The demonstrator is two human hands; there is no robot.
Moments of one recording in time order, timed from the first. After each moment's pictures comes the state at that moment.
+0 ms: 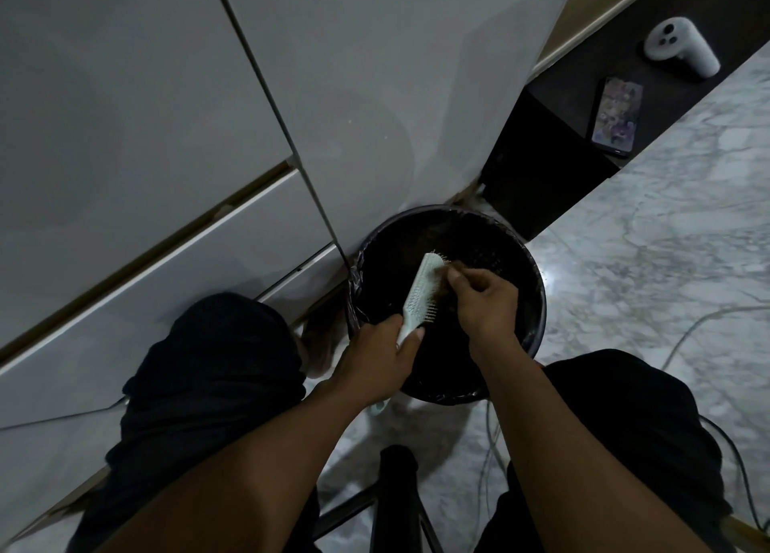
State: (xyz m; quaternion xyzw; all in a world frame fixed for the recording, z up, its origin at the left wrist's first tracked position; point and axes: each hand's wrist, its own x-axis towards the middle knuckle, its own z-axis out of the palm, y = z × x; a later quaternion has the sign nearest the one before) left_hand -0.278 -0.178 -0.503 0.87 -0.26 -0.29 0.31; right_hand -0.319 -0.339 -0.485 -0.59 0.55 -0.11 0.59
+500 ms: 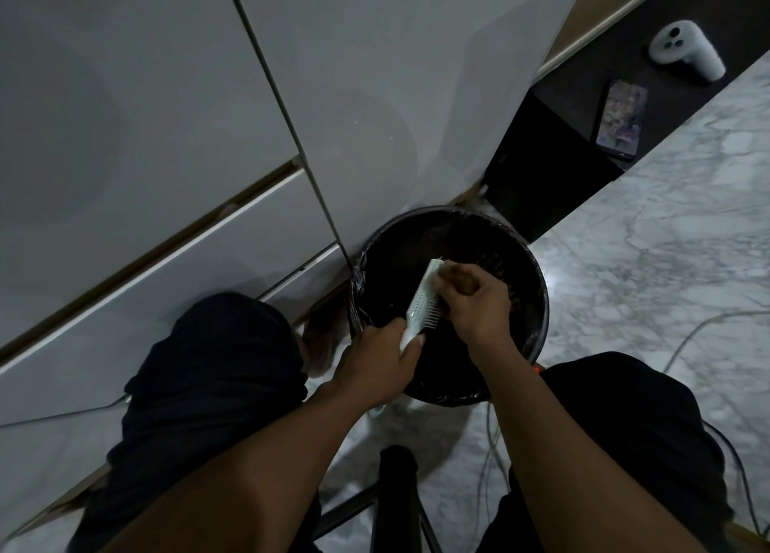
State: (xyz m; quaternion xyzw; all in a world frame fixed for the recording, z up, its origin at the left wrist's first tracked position) left_hand -0.279 -0.174 -0.509 0.87 -0.28 -0.28 0.28; right_hand -0.320 -0.335 -0.497 -0.63 0.46 -0.08 0.61
